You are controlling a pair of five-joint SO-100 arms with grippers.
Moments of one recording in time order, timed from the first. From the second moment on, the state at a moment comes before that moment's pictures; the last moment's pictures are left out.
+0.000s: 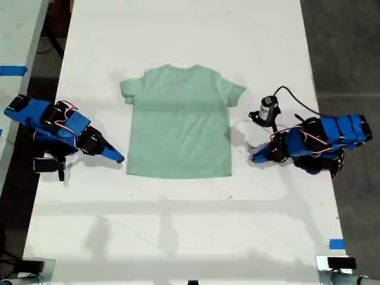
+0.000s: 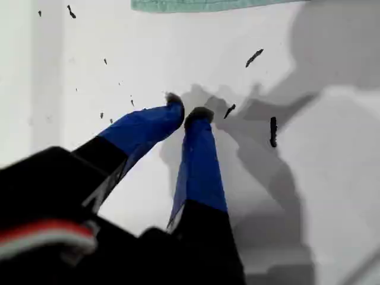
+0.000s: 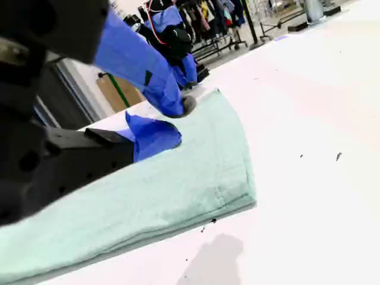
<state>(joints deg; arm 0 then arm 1) 14.2 205.0 186.3 58.6 29.9 -5.8 200.3 174.2 80.2 -48.8</state>
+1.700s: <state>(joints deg) 14.2 205.0 186.3 58.6 29.9 57.0 74.4 79.8 75.9 -41.6</state>
